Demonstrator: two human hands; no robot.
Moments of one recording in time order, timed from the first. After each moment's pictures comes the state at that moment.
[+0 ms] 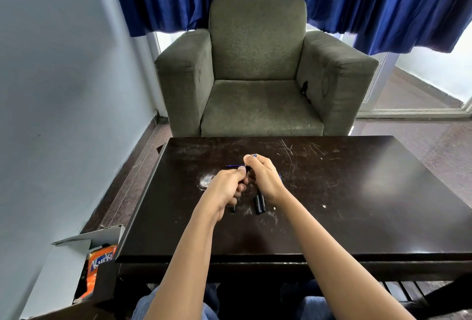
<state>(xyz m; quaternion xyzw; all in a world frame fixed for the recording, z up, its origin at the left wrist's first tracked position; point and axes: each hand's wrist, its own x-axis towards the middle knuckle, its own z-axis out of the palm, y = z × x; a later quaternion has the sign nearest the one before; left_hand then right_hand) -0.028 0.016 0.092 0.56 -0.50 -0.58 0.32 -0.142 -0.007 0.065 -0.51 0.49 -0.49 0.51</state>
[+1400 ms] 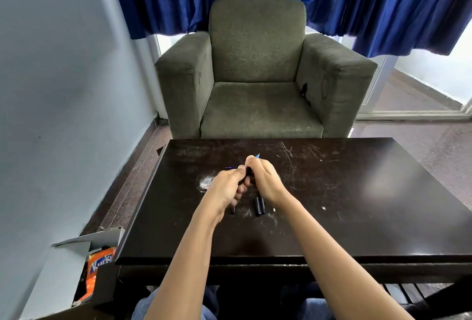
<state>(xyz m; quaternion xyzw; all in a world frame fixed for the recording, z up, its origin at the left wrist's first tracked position) -0.030 0.020 0.097 0.55 -0.52 -0.57 0.33 -0.146 -0.009 0.058 -0.56 0.49 -0.46 0.48</state>
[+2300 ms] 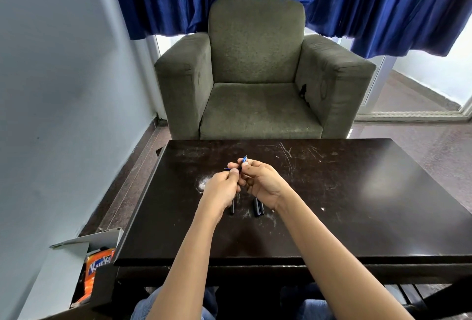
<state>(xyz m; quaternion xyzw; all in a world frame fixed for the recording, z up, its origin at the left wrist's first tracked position) -0.029 0.013 0.085 0.63 -0.53 -0.46 0.33 -0.148 -0.010 0.063 -0.34 0.37 -0.51 0.70</state>
